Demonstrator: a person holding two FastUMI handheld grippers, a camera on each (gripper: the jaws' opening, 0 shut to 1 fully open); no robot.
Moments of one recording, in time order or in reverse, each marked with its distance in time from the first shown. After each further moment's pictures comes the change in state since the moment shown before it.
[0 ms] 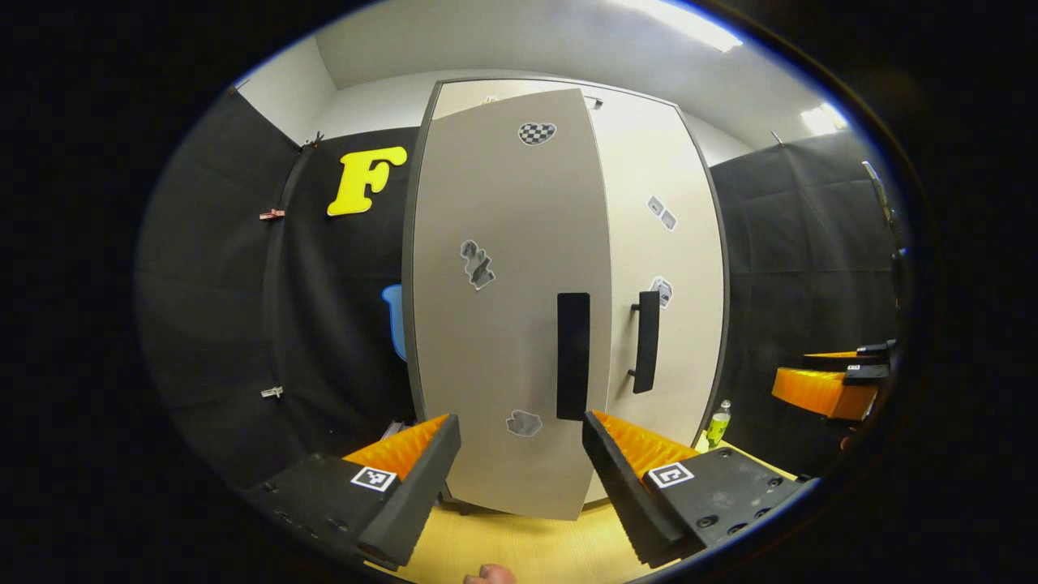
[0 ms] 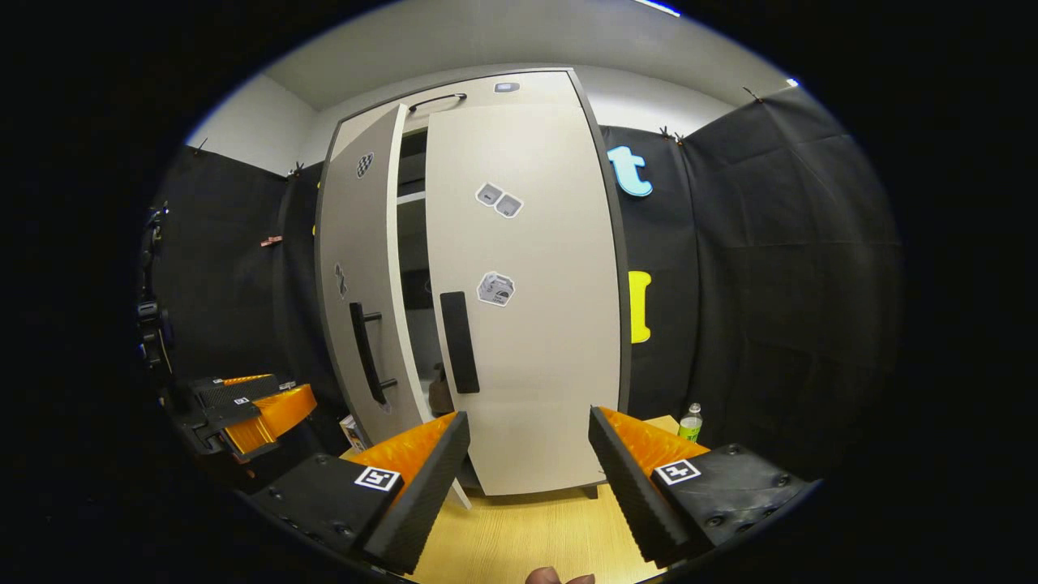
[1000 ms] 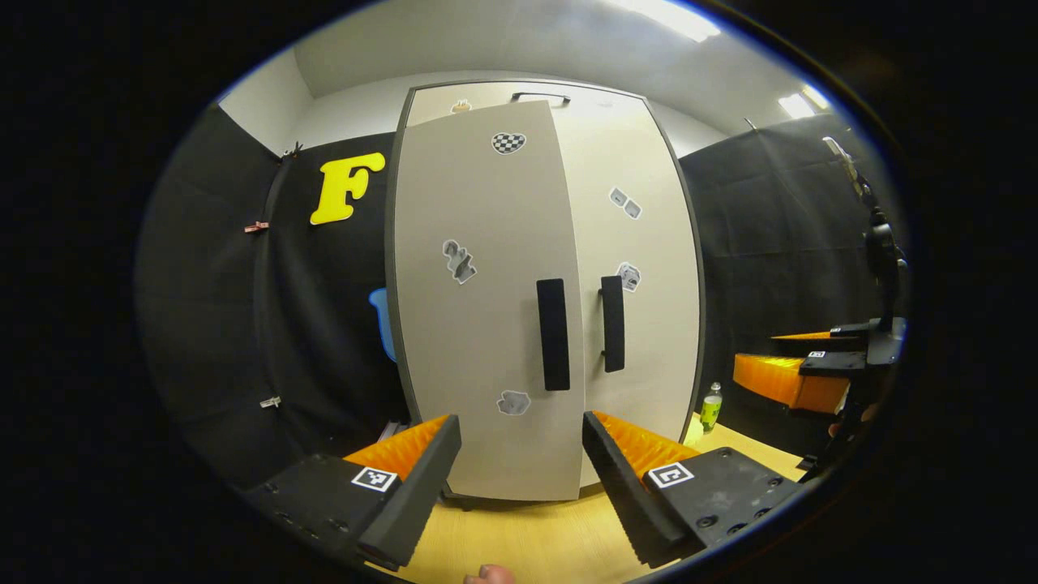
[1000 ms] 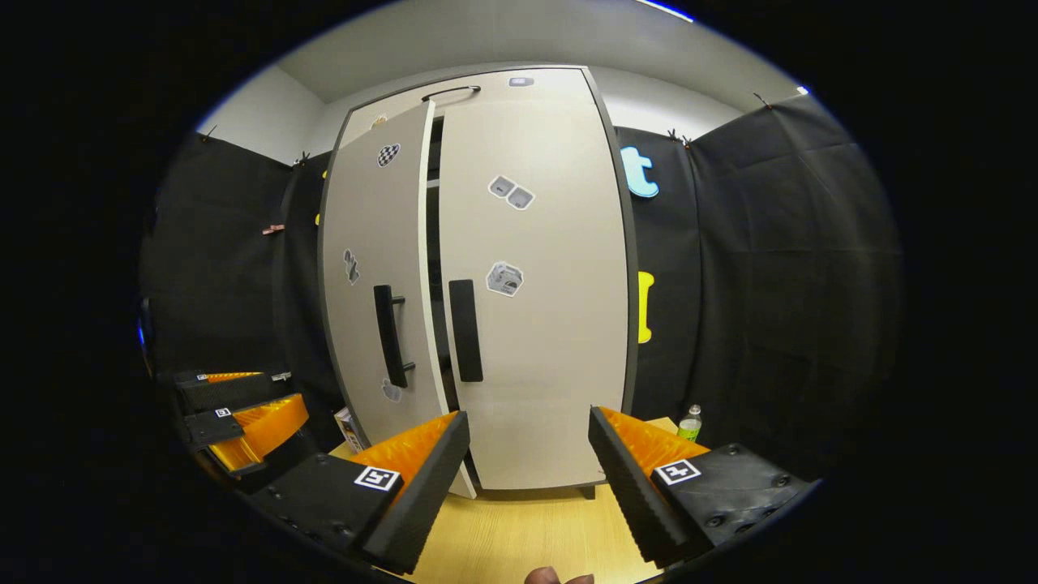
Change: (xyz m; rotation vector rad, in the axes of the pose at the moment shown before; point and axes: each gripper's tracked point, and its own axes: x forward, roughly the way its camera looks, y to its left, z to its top) left arm -0.019 -0.012 -0.018 0.059 0.028 -0.042; right arm 0.005 0.009 -0.013 -0.023 0.002 -0.007
